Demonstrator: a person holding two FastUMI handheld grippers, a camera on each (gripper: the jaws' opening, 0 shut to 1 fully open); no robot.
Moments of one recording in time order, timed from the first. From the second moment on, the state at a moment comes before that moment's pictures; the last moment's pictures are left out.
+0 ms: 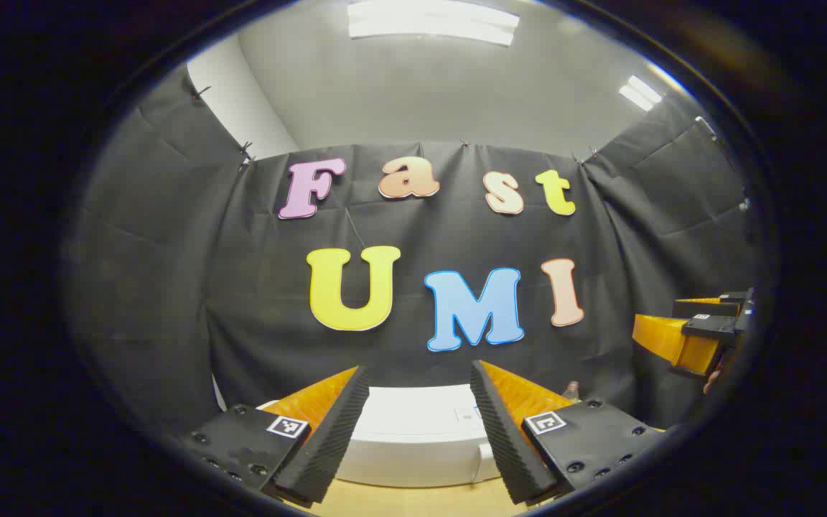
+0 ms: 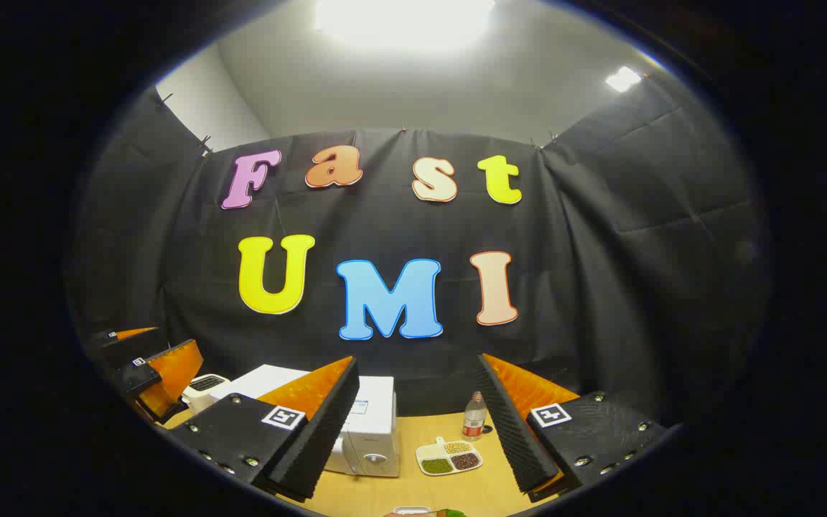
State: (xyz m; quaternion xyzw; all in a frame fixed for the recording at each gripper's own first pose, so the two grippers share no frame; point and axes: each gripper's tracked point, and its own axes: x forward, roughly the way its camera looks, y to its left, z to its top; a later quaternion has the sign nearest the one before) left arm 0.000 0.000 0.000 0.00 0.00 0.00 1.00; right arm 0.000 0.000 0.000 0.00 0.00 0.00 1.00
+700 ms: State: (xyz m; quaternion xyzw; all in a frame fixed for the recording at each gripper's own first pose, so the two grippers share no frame) left arm 0.021 -0.037 -0.017 0.01 0.01 -0.03 1.00; right arm 0.026 -0.011 -0.009 -0.01 0.01 0.01 1.00
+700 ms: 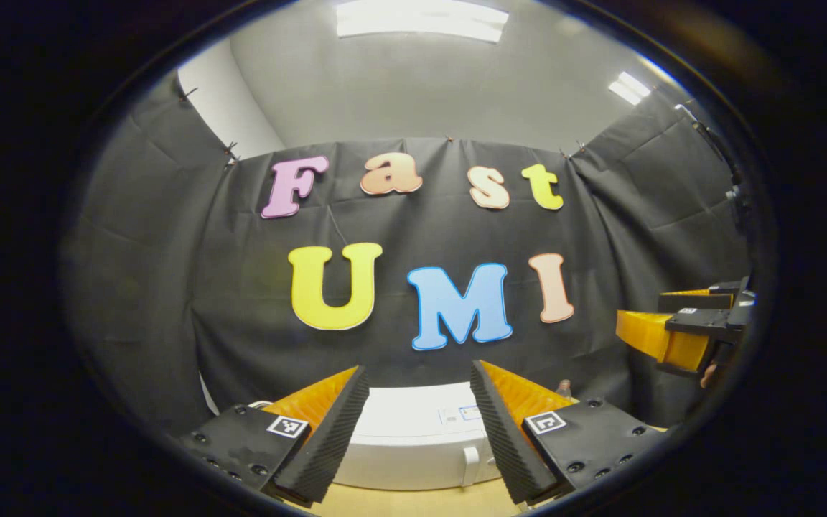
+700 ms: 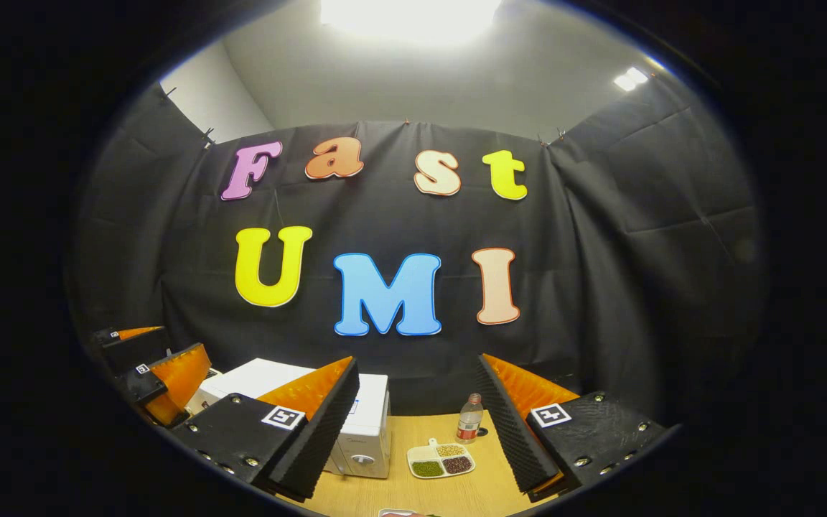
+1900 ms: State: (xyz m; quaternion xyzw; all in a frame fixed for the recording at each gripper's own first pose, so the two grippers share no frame) left arm 0.098 -0.122 -0.300 0.04 0.17 -0.05 0.98; right arm 0.060 -0.083 -0.091 -0.01 0.10 -0.02 0.99
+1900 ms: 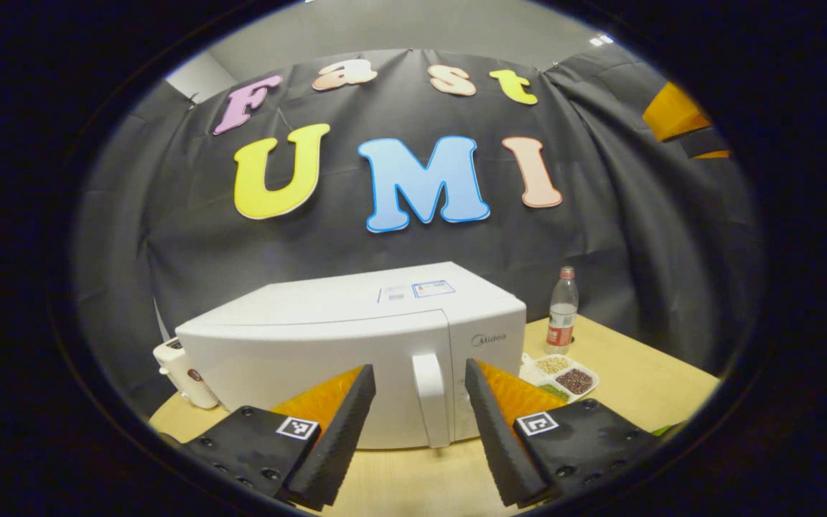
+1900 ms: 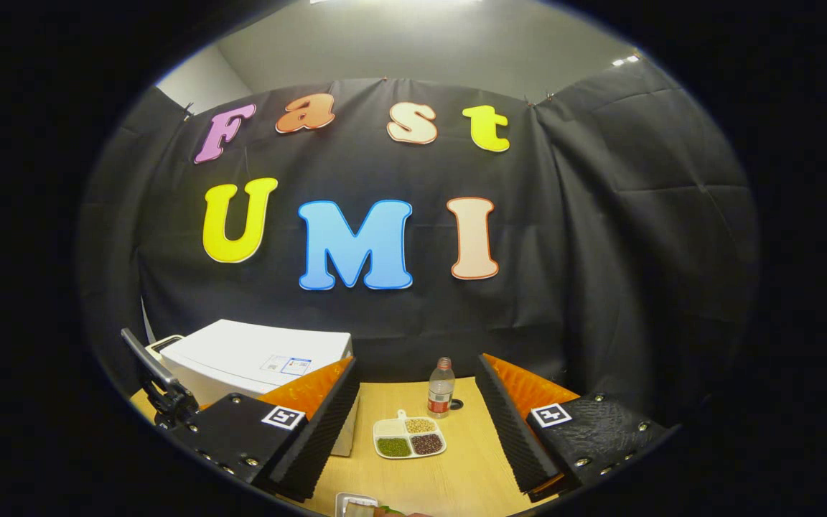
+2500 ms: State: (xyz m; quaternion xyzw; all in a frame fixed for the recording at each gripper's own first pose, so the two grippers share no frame) left arm 0.112 -0.131 -0.359 0.00 0.23 -0.06 0.97; right arm 0.057 -0.110 -0.106 -0.02 0.13 -0.05 0.99
